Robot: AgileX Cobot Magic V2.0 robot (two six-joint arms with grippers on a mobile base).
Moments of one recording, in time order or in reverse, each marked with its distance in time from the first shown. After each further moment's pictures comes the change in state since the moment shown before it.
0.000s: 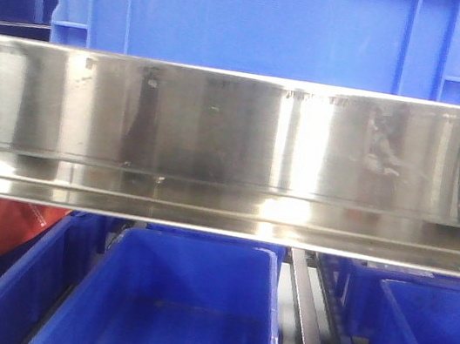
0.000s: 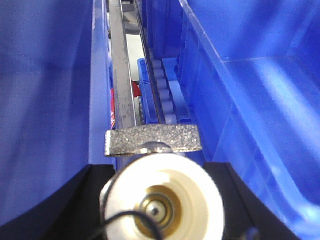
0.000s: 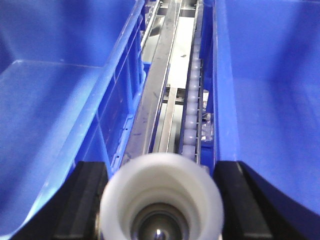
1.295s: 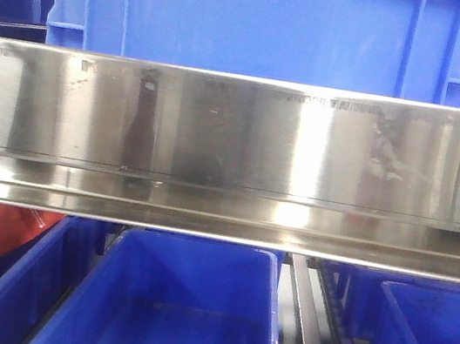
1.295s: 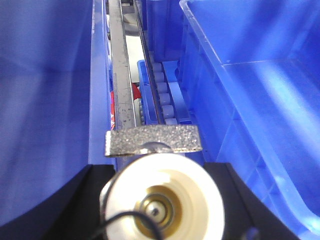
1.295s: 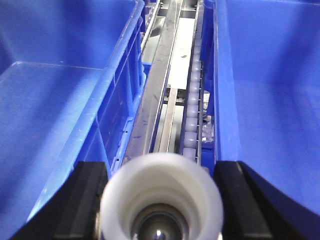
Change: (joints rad) left arm 0.000 0.000 0.000 0.000 0.000 0.000; right arm 0.000 0.000 0.000 0.000 0.000 0.000
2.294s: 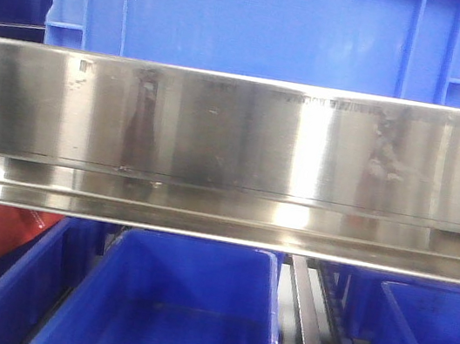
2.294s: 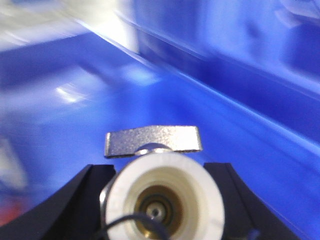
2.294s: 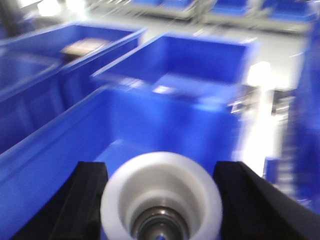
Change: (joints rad) left arm -0.452 0.389 -0.424 -0.035 -0.121 0.051; right arm 0.296 0.268 -0.360 0.053 -0.108 0.000
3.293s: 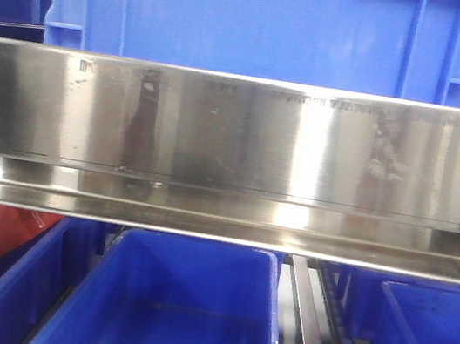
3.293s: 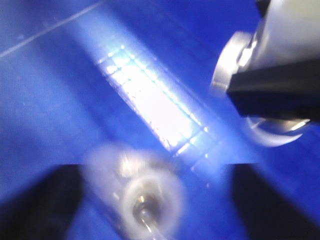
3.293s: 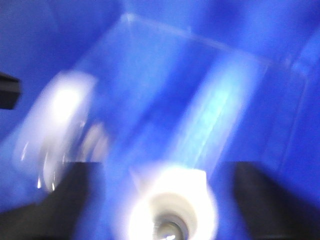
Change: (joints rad) left arm -0.054 0.280 -0.006 0.025 0.121 0.000; right arm 0.053 0.312 -0.006 0.002 0.093 0.000
